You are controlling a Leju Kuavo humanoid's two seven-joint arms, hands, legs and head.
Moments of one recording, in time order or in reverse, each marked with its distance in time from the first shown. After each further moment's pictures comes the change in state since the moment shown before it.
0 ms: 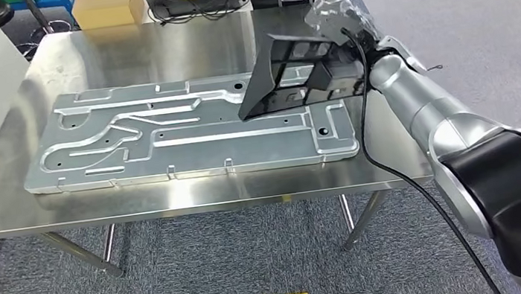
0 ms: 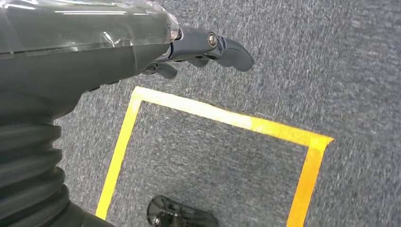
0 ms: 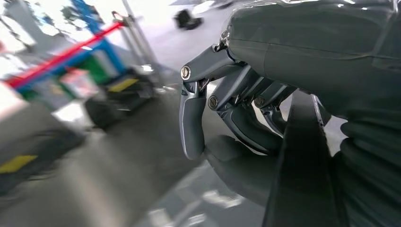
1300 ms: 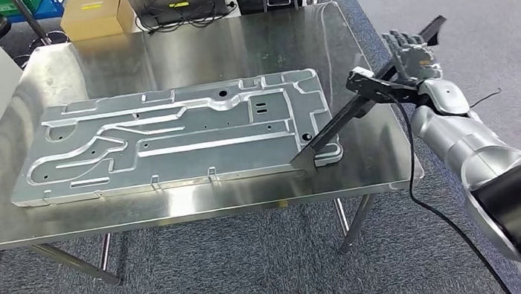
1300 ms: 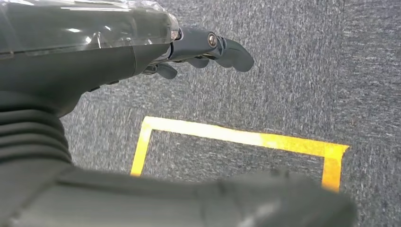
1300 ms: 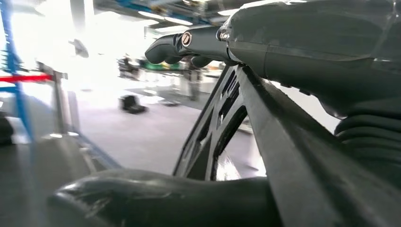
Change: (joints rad) left arm 0.011 0.056 -0.132 0.002 -0.024 0.040 0.060; right arm 0.143 -0.149 0.138 0.051 0.306 -0.358 -0.019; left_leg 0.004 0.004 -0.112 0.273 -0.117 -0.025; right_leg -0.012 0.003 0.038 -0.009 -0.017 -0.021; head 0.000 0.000
